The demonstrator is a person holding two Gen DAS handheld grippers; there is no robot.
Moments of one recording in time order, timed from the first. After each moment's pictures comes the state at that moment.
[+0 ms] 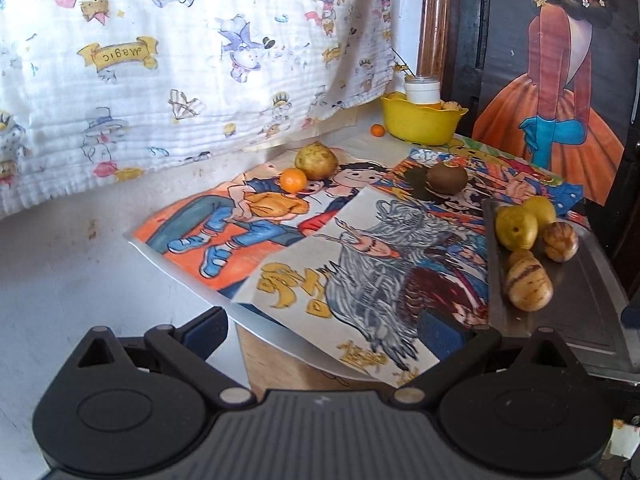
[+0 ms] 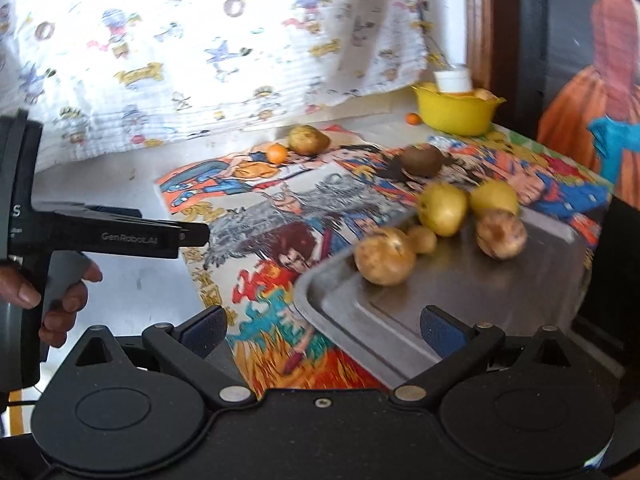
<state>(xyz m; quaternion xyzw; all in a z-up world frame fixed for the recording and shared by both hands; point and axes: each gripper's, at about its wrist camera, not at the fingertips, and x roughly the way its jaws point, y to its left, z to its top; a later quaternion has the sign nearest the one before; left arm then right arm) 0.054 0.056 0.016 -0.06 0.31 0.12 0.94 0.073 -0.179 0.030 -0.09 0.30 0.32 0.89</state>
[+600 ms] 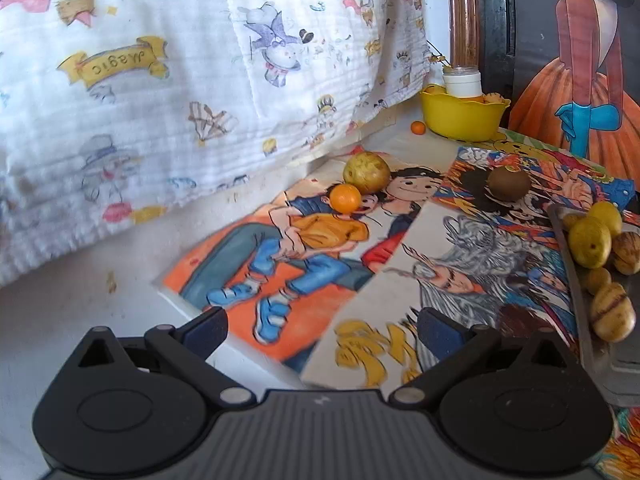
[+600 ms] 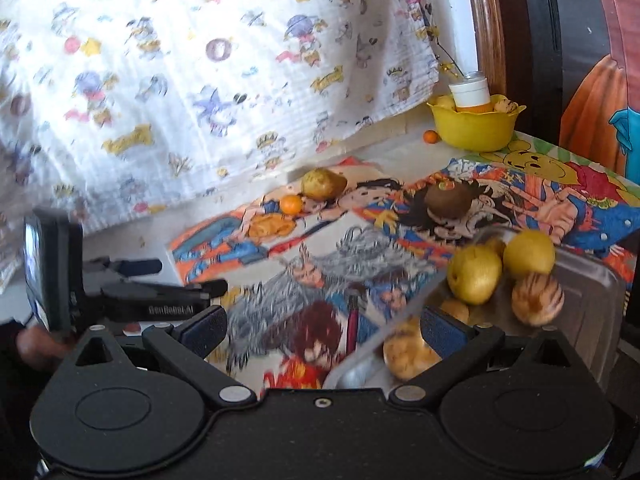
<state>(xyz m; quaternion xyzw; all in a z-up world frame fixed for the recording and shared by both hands) 0.106 0.104 0.016 -0.02 0.32 0.15 0.94 0.142 -0.149 0.080 -0.02 0.33 0.34 0.88</state>
